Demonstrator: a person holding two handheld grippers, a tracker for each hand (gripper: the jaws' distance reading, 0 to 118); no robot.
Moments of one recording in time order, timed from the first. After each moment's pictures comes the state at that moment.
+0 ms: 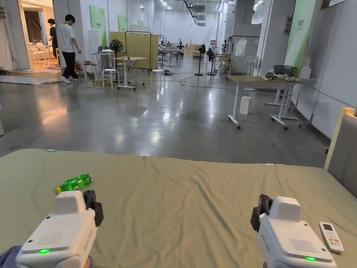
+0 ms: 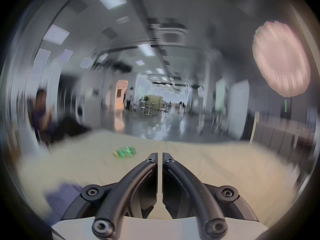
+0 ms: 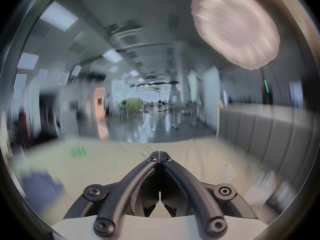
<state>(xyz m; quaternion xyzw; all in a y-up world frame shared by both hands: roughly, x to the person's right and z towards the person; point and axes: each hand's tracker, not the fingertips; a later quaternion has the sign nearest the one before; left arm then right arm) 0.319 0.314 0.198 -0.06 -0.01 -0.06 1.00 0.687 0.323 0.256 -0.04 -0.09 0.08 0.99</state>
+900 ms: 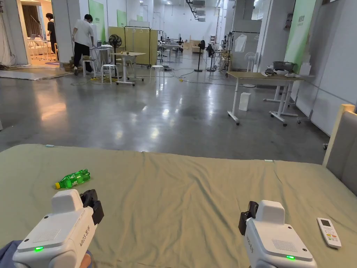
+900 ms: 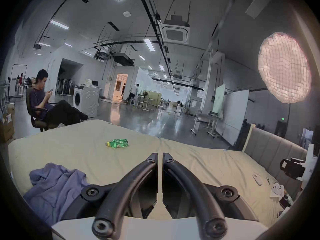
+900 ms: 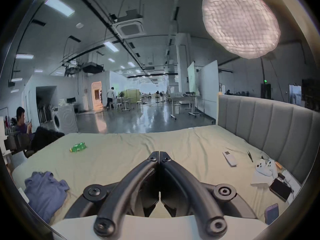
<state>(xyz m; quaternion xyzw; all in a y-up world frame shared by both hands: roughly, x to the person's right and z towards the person) 0.306 0.300 0.195 -0.06 -0.02 0.10 0.99 0.678 0.307 0.251 -0.07 -0.12 -0.02 0.99</state>
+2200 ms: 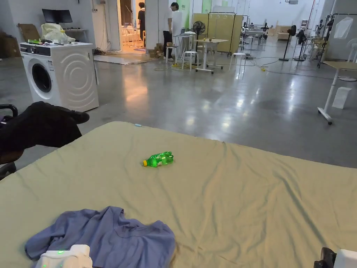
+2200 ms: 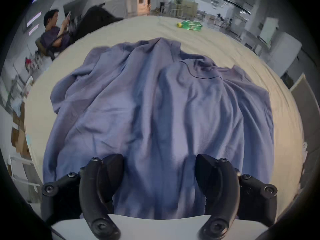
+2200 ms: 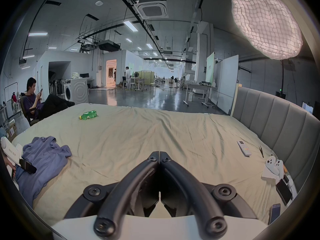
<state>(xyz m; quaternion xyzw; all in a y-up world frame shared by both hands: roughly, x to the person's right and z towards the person) 0.073 0.091 0.175 -0.51 0.08 0.04 0.86 0.627 0.228 0.234 -0.16 -0.04 0.05 0.99</state>
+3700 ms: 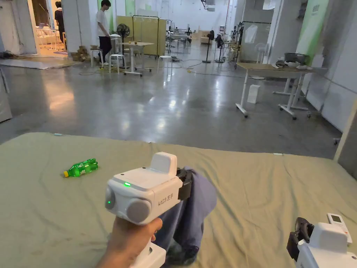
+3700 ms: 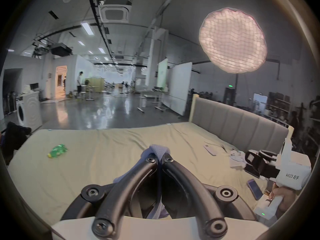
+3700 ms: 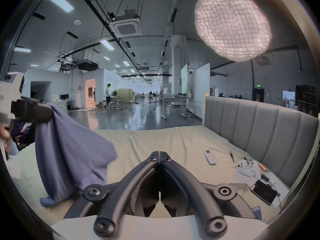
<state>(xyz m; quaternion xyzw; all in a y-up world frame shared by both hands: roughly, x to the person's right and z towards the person) 0.449 0.355 0.170 -0.14 -0.31 0.00 0.94 0.733 0.288 0.309 -0.08 -0.14 0.01 0.99</state>
